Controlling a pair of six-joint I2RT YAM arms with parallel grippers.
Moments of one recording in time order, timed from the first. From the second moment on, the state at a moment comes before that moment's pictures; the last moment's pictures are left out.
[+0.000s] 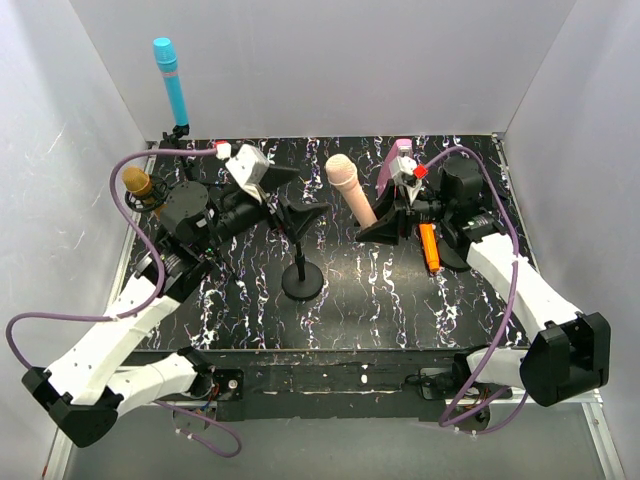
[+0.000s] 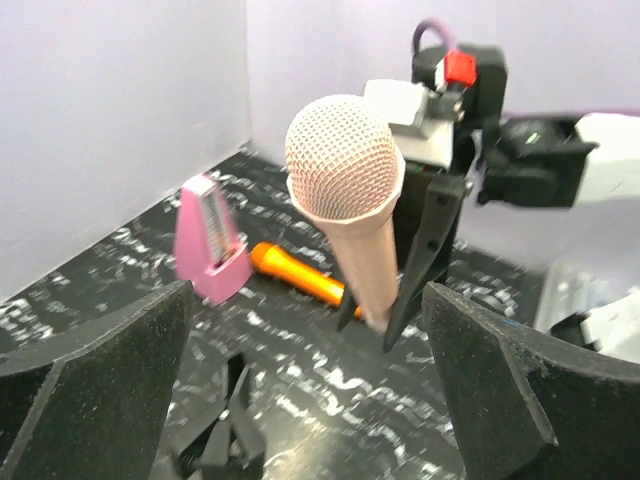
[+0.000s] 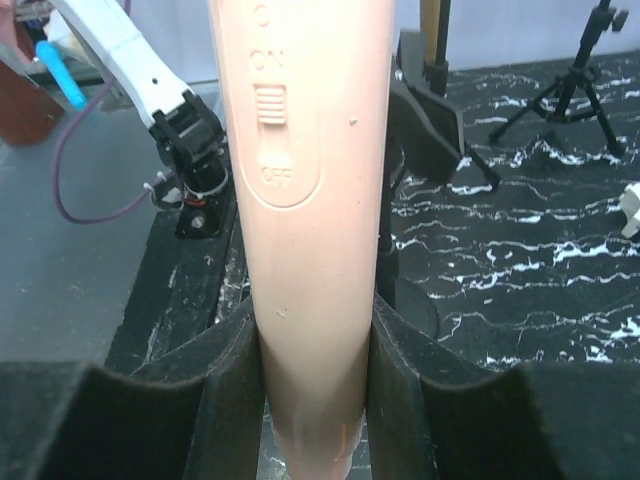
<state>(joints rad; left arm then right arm) -0.68 0.98 1.16 -0.08 0.30 -0.04 0.35 1.25 1.01 -0.01 -1.31 -0.11</state>
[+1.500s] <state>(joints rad) -0.84 1.36 1.15 0.59 0.32 -0.53 0.35 1.28 1.00 0.83 -1.29 0.93</state>
